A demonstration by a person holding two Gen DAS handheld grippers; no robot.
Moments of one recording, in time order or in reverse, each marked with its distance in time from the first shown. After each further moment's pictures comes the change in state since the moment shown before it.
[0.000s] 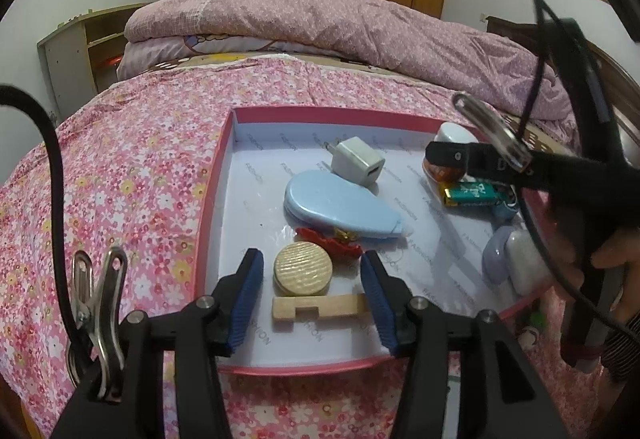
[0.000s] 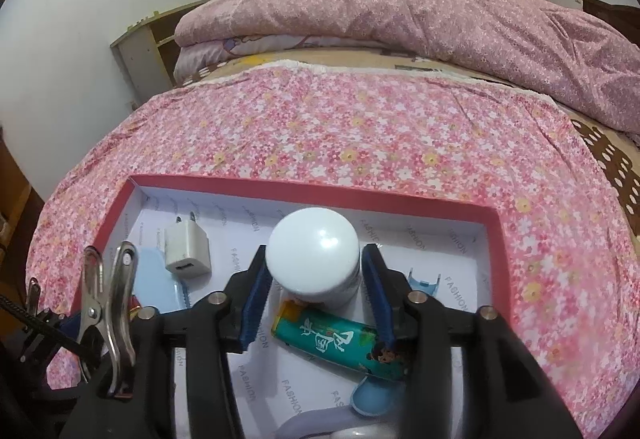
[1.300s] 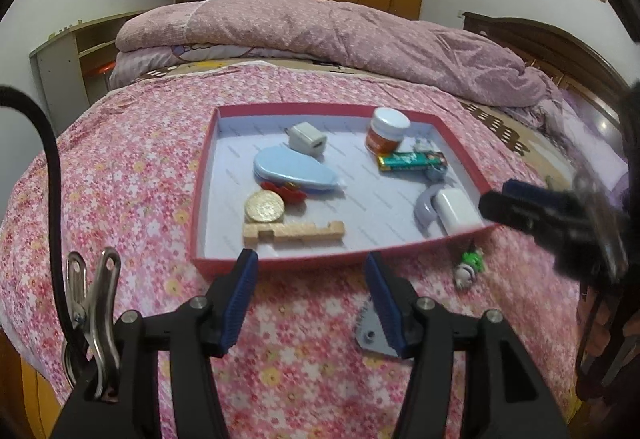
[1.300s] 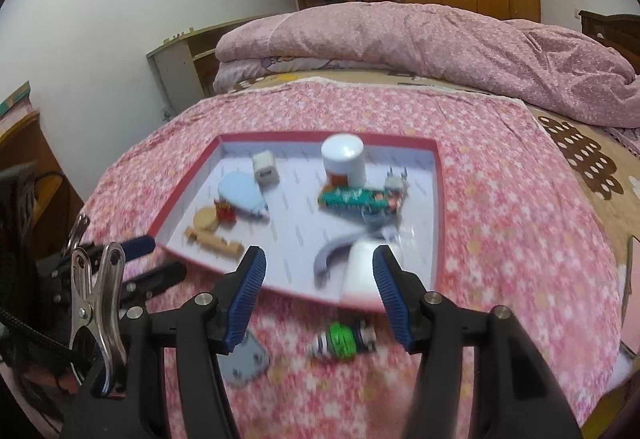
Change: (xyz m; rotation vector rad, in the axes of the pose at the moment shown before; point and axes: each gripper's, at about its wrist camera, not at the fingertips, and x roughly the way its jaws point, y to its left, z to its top) left arm -0.067 -0.025 -0.035 0.045 -0.001 -0.057; right arm -0.125 0.009 -0.092 -0.043 -0.082 0.051
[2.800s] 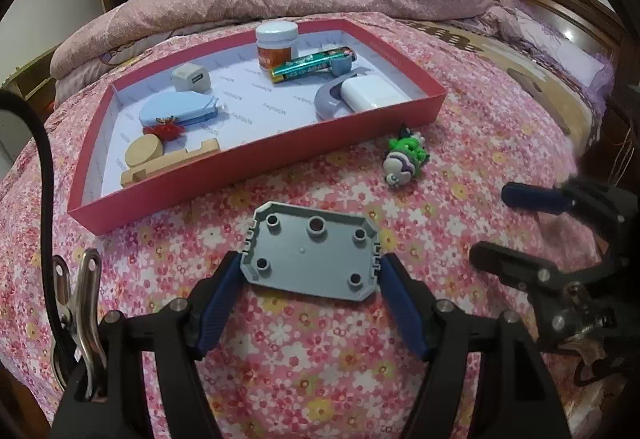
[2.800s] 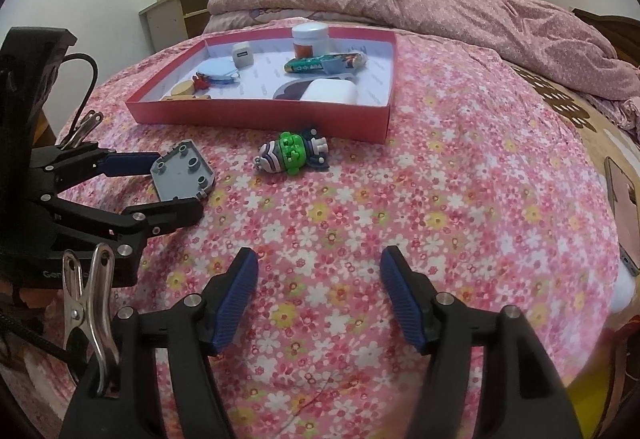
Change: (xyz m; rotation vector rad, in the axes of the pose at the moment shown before) left arm 0.034 -0.072 -0.051 0.265 0.123 -0.041; right arm -0.013 -0.023 -0.111 -0.052 0.083 -0.075
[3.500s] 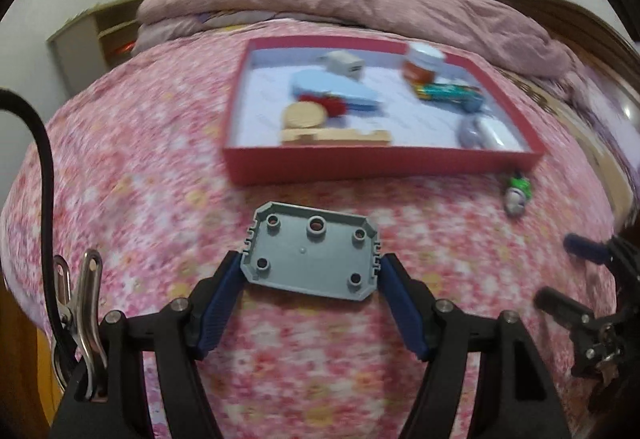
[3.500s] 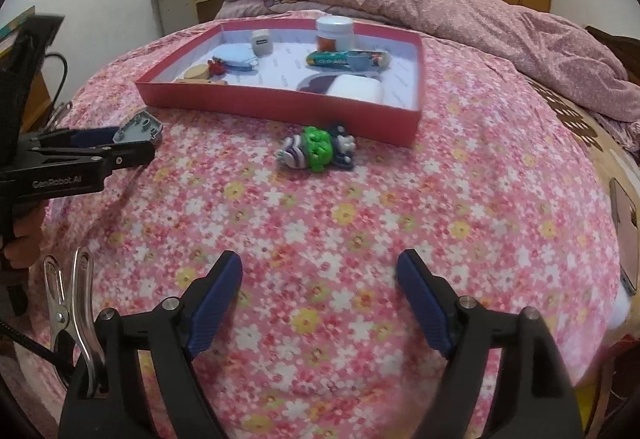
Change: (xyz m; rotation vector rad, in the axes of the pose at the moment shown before) left arm -0.020 0.087 -0.024 -0.296 -0.024 0.141; right arm 0.009 0.018 0.006 -0.071 0.030 -0.008
